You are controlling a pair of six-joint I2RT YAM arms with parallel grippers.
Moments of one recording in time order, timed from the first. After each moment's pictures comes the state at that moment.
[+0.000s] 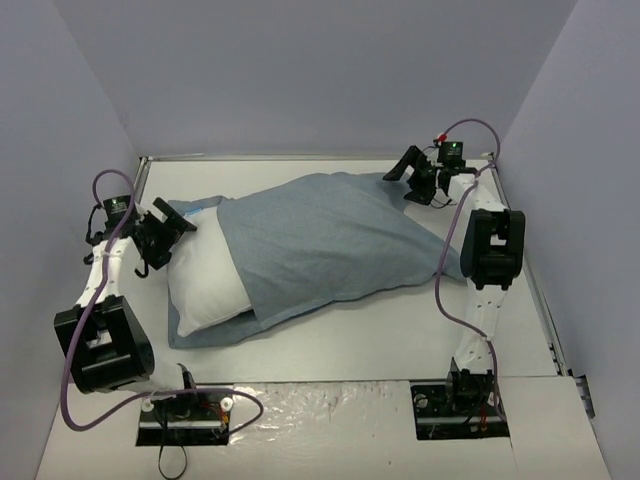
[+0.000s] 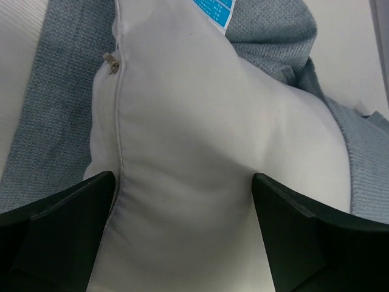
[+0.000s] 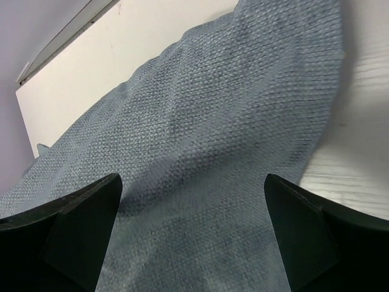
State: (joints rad) left arm 0.32 1.40 1.05 -0.50 0.33 -0.66; right arm -0.04 2.21 1.76 -0.32 -0.49 0.59
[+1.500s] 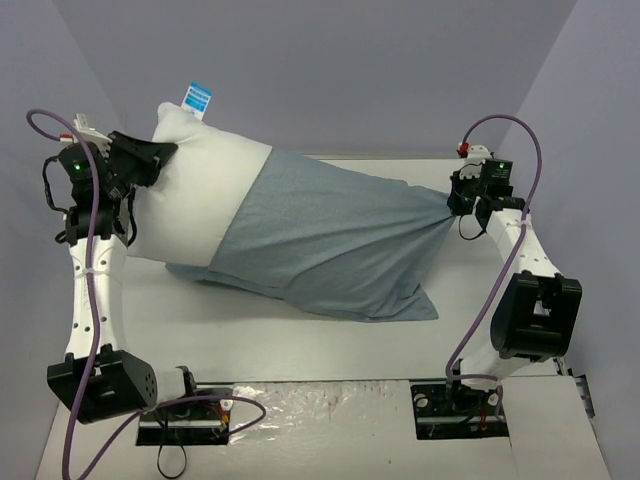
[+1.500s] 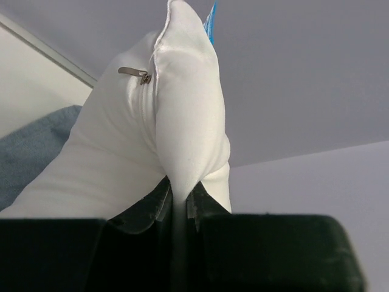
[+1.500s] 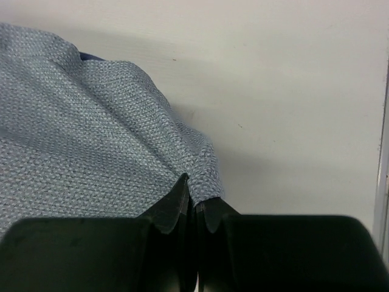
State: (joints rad) left arm 0.25 1.27 1.35 -0.21 0.46 -0.99; right arm -0.14 1.58 1.21 -0.30 -0.23 -0.14
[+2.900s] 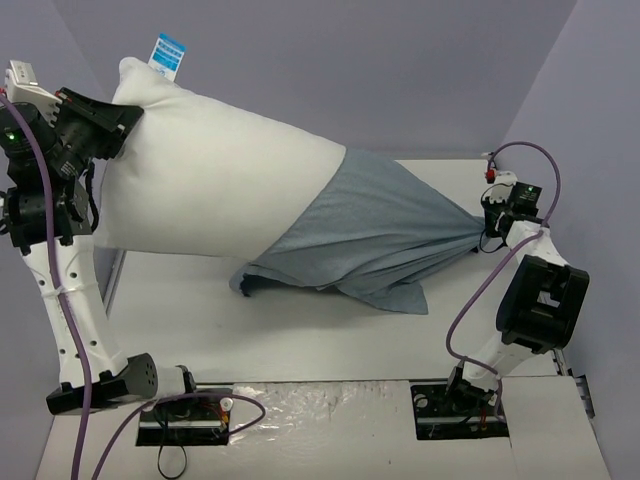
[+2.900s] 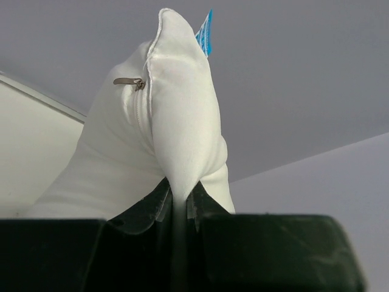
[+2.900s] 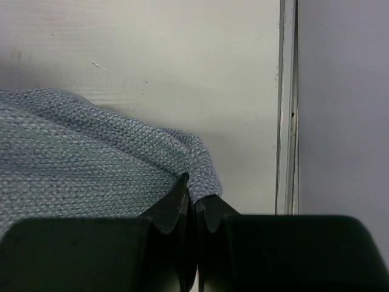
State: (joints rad) left arm 0.29 1.32 1.96 -0.66 0.44 -0.88; right arm -0.36 1.66 1.09 -0.18 -0.12 -0.39
